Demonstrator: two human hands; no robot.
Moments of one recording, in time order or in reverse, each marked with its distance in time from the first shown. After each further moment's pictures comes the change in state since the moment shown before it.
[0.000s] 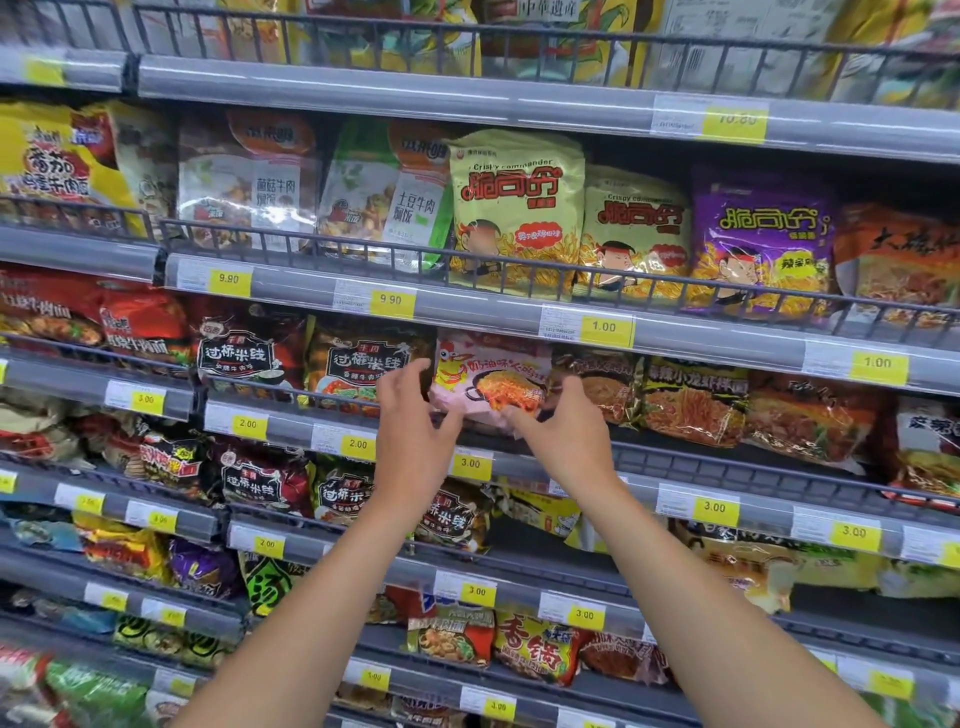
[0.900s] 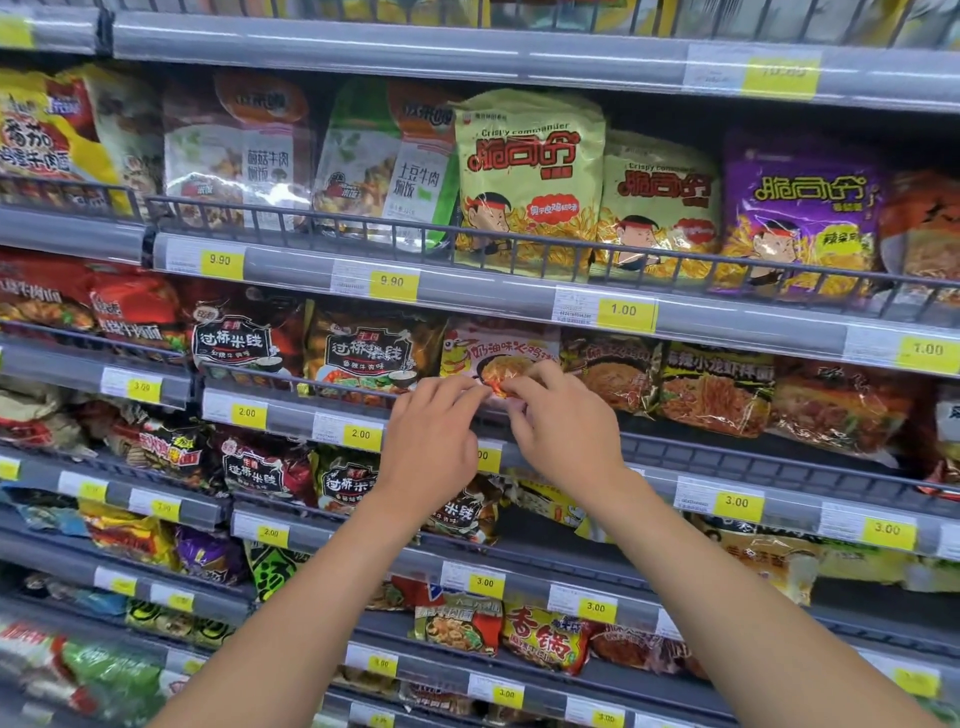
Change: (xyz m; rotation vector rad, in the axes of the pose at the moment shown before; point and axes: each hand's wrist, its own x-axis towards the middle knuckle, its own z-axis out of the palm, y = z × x) left_hand 0.001 -0.024 0.011 0.620 -0.199 0.417; right_hand 0.009 0.013 0.020 -0.484 0.152 -0.597
